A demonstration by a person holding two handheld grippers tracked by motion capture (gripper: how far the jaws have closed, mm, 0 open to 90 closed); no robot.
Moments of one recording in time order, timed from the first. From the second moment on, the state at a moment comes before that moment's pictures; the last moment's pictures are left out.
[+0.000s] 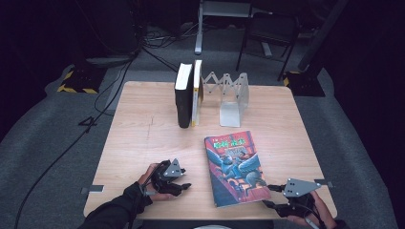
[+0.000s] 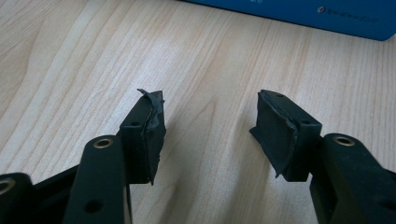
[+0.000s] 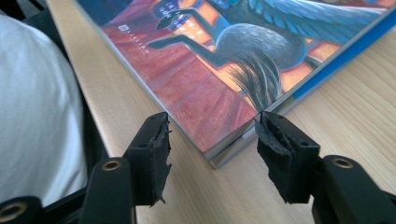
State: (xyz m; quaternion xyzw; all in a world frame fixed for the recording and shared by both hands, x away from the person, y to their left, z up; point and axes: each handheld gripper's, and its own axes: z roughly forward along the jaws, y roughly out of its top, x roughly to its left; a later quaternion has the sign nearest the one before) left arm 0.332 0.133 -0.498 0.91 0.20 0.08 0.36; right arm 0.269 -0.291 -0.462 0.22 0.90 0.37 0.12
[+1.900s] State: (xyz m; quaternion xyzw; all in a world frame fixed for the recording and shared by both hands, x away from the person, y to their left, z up) left arm 0.407 0.092 -0.503 0.89 0.24 0.09 0.37; right arm 0.341 -0.256 -0.445 0.23 0.91 0.33 0.07
